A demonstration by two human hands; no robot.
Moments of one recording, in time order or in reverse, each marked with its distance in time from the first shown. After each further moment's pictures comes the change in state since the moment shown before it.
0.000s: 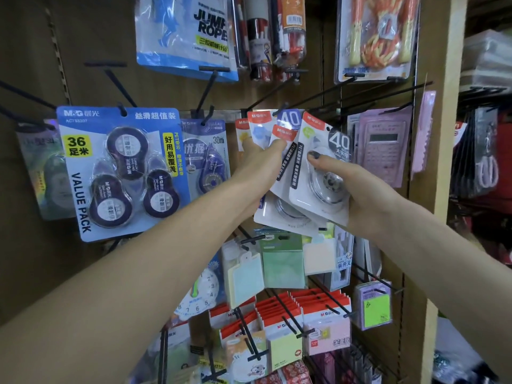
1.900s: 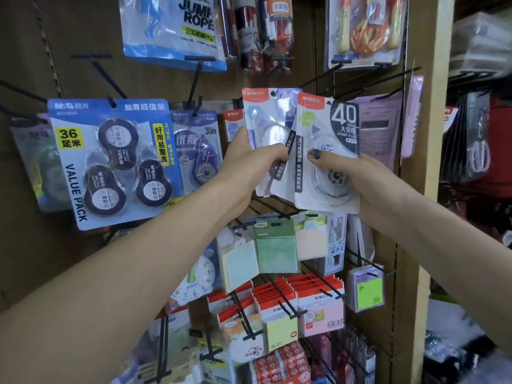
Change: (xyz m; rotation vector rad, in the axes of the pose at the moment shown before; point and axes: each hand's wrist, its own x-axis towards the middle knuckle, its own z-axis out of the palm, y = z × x) left_hand -0.034 -0.001 -0.004 -0.165 -0.073 0.186; right_hand -0.037 0.028 -0.007 -0.273 0.396 -0.459
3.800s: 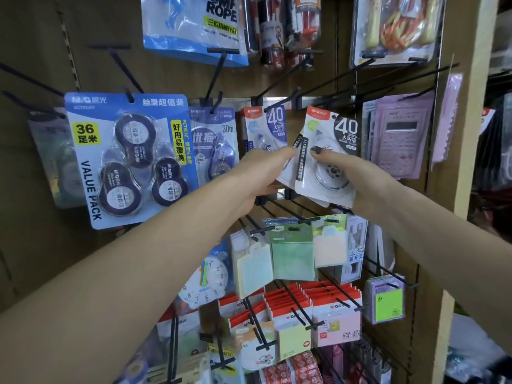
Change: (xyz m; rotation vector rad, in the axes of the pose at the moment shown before) left_hand 0.033 -0.021 -0.019 0.222 -0.072 -0.253; right_hand 0.067 0.023 0.014 0.199 -0.003 0.061
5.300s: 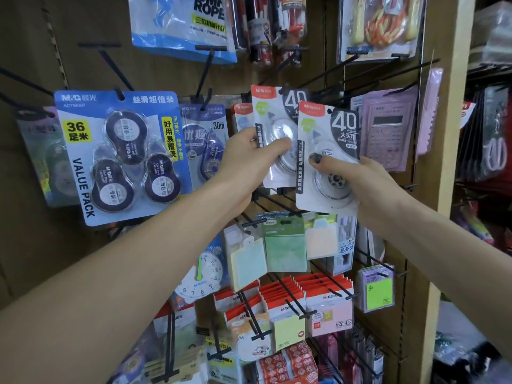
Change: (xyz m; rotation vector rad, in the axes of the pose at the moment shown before) left_hand -0.023 -0.002 0.004 -0.186 0.109 0.279; right_hand -0.061 -0.005 0.004 -0.152 0.081 -0.110
